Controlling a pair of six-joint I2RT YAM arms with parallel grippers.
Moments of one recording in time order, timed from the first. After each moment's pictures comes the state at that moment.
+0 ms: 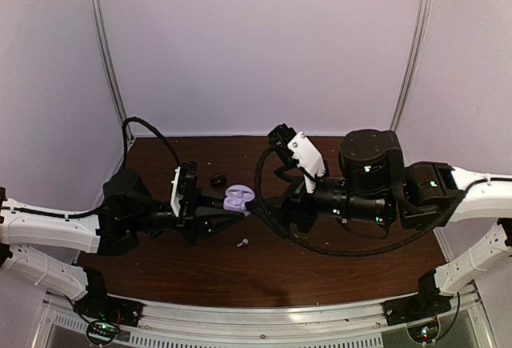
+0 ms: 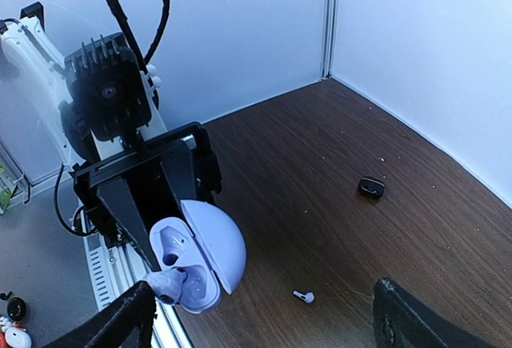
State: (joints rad) left arm -1.05 1.15 0.54 0.80 0.54 -0.08; right arm 1.36 1.27 1.24 -0.30 0.33 0.16
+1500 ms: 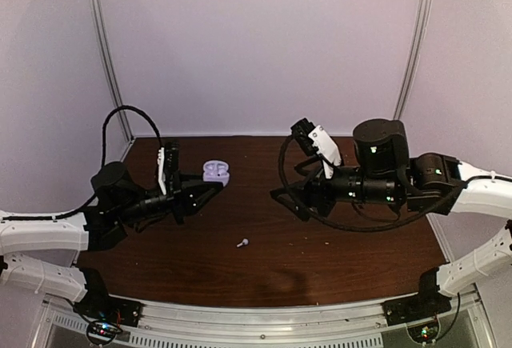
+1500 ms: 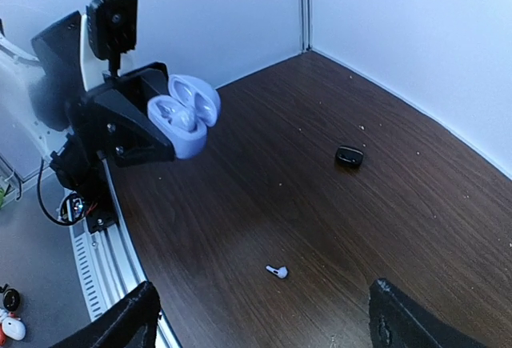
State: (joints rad) left arm -0.90 1.05 0.51 0.68 0.37 -0.22; right arm 1.21 1.17 1.16 -0.35 0.17 0.17
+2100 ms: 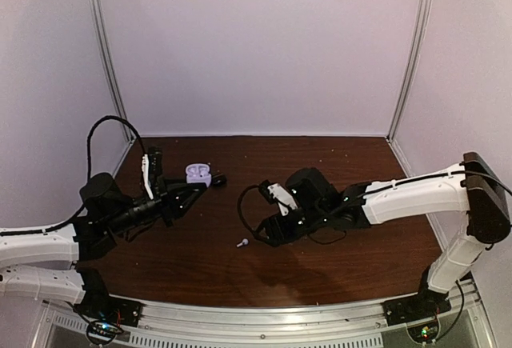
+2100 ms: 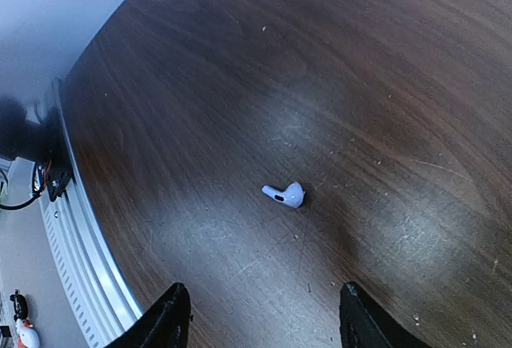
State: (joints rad) left arm -0.84 0.90 0.39 0.62 0.24 -0.32; right arm 1.01 1.60 0.98 -0.10 -0.15 0.44
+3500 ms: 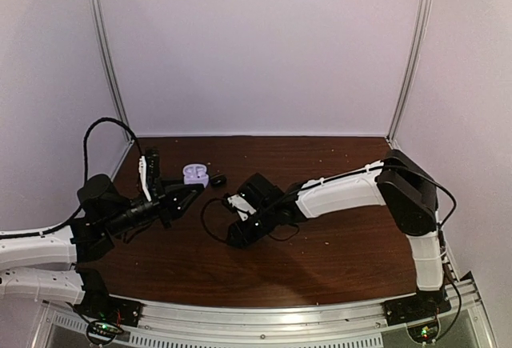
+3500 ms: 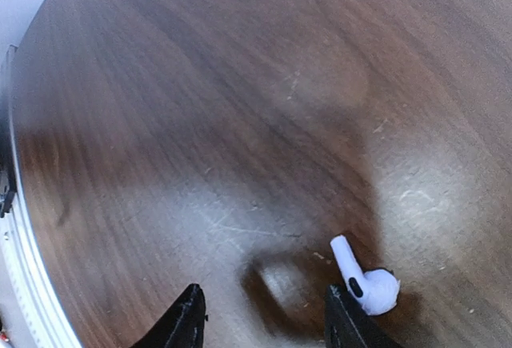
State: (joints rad) left arm -0.84 0.86 0.38 0.60 0.22 -0.26; right arm 1.01 2.13 1.43 -0.21 -0.25 0.36
